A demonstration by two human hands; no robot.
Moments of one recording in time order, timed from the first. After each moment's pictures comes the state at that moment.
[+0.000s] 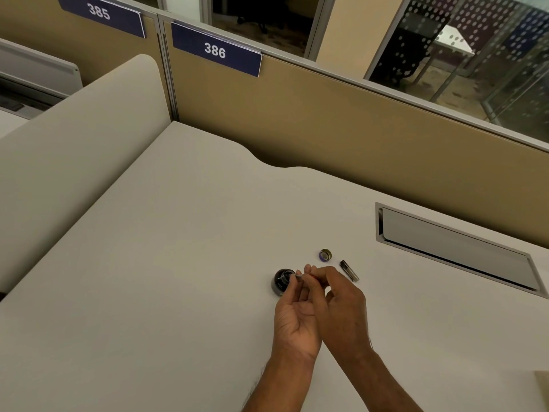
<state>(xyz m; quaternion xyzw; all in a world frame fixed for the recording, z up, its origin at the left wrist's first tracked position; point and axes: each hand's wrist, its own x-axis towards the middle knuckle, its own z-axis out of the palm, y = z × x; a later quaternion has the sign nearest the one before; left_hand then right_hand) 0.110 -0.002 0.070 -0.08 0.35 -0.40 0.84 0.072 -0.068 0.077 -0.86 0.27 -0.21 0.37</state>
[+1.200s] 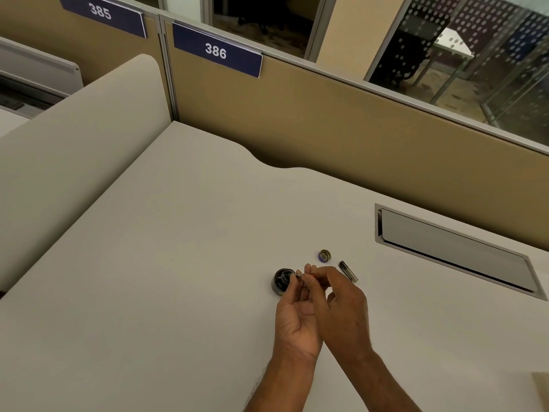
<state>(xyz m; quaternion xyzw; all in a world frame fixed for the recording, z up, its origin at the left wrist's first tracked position) 0.110 -0.004 0.069 -0.10 0.34 -0.41 0.84 0.070 -0.069 0.080 -0.87 0.28 -0.21 0.35</state>
